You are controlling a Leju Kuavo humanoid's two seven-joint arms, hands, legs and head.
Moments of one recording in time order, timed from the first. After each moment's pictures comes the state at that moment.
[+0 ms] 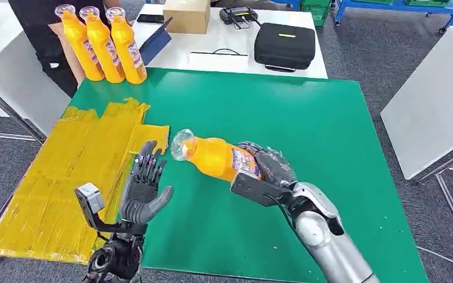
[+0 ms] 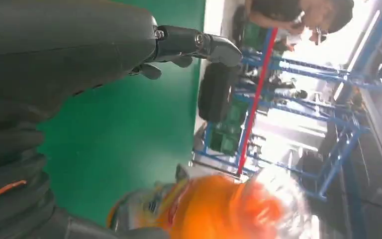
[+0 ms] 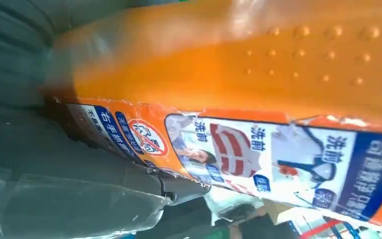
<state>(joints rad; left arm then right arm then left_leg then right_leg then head) 0.00 -0.03 -0.36 -1.56 0.33 -0.08 -0.37 -0.33 -0.04 0.52 -1.49 0.62 0.10 -0.02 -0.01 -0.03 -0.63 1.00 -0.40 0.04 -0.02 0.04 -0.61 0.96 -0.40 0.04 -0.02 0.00</state>
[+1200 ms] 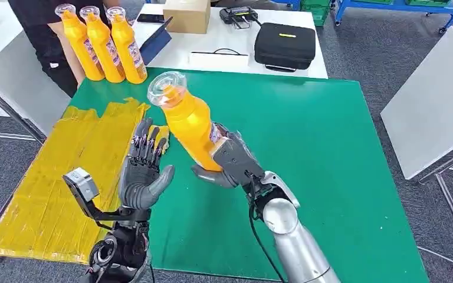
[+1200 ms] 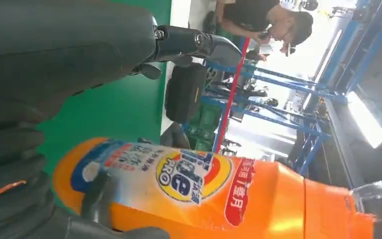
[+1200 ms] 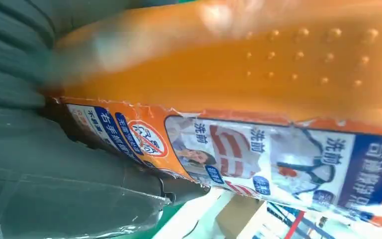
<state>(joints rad) -0.05 -0.07 -0.42 -1.70 0.31 0.09 -0.30 -0.35 0.23 0.47 -1.40 0.37 0.07 -0.04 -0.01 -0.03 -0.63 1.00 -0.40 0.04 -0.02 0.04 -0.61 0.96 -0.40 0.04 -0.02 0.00</state>
